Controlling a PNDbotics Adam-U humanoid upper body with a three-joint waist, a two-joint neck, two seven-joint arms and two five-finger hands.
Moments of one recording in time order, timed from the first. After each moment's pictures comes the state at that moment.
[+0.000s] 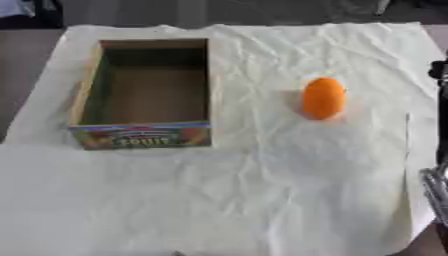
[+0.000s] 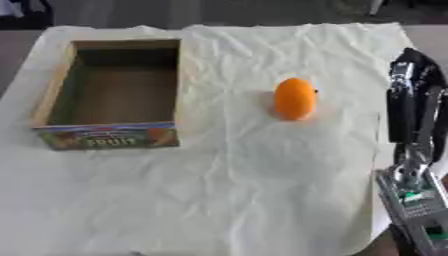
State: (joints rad) left arm -0.24 0.19 0.02 -1.98 -0.06 -0.11 0.39; right arm -0.07 -0.38 -0.09 -1.98 0.07 0.11 -0.64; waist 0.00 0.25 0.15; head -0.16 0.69
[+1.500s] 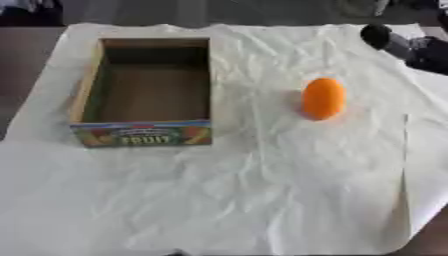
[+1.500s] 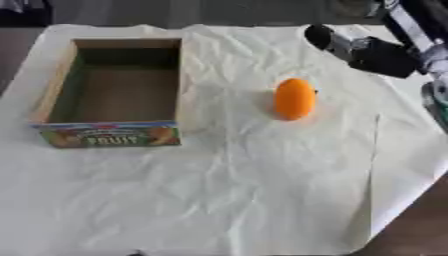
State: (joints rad) left arm -0.23 0.19 0.02 -1.98 -0.06 -0.10 0.38; right arm -0.30 -0.93 -0.02 -1.98 0.39 0.22 0.16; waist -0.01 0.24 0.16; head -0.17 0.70
